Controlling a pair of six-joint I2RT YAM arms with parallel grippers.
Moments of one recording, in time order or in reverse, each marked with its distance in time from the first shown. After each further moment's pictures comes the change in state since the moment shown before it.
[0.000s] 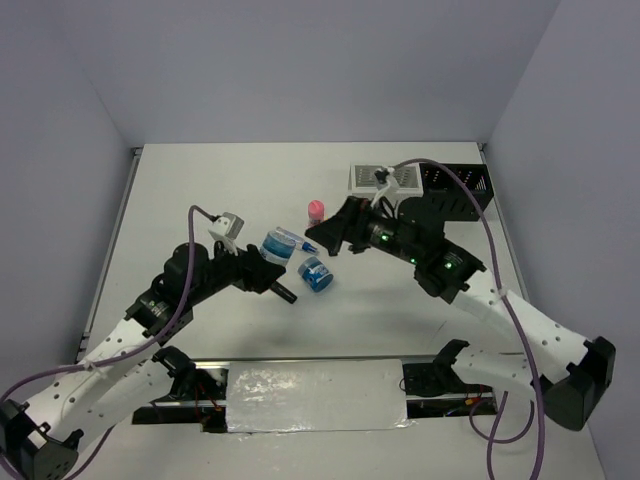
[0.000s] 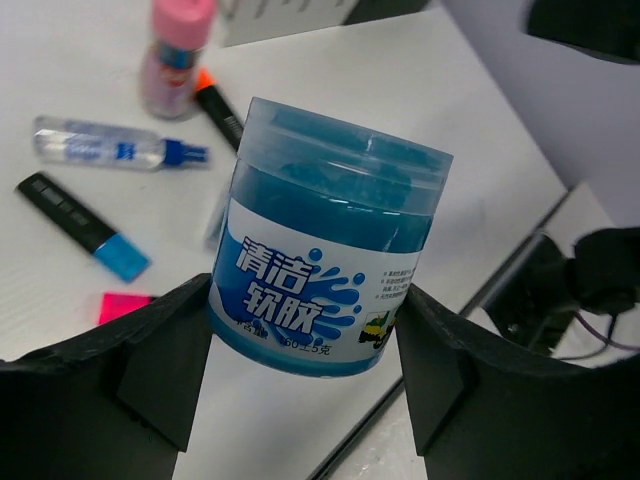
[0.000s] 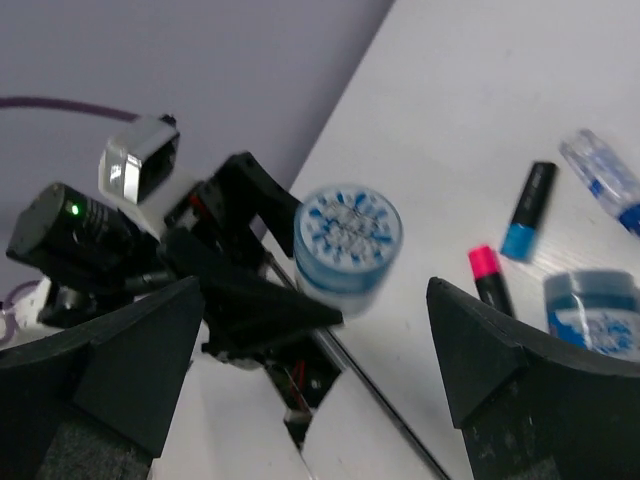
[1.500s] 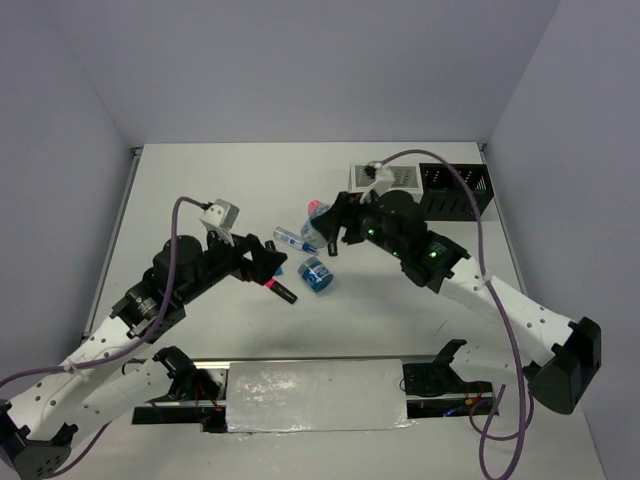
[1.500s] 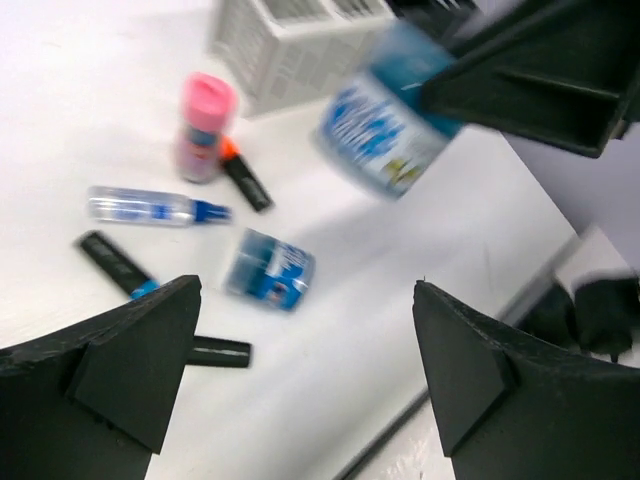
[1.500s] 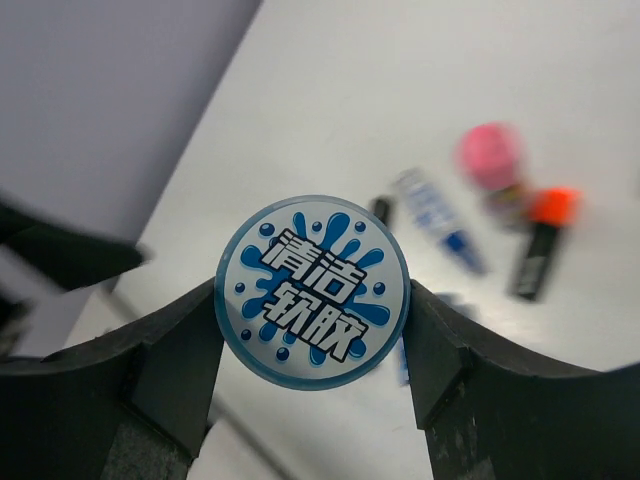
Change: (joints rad) left arm -0.100 -0.013 0.123 -0.034 -0.089 0.064; right arm 0.093 0.148 0.082 -0.035 0.233 -0.176
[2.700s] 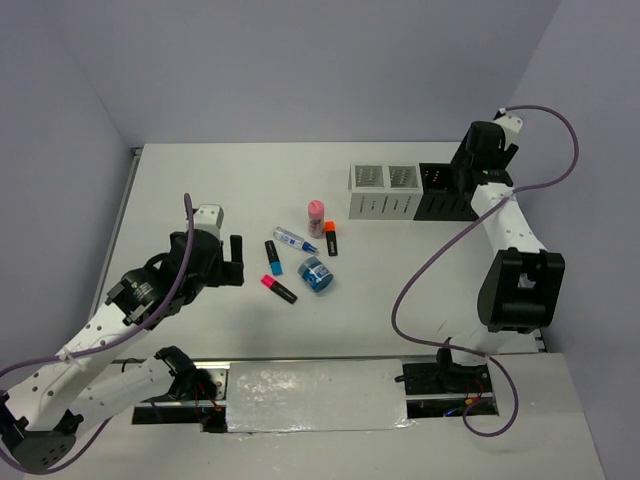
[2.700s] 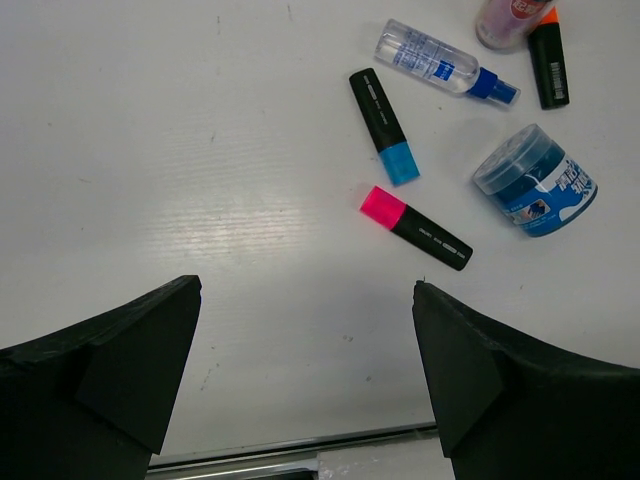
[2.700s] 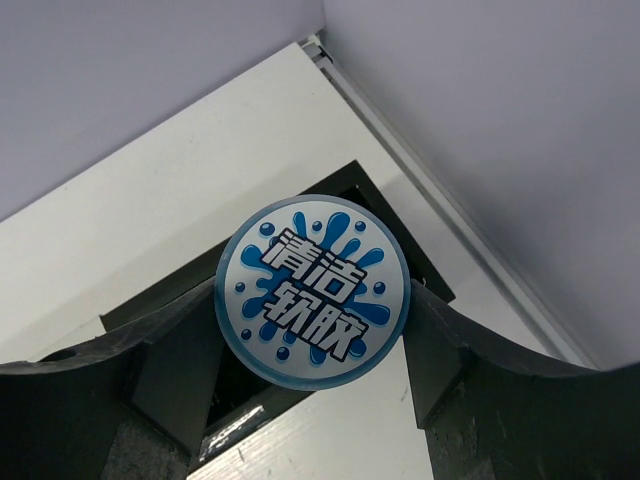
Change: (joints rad) left arm 0.004 0.114 0.229 -0.648 -0.517 -0.050; right arm -0.878 0.461 0.333 -0.046 0.484 -0.324
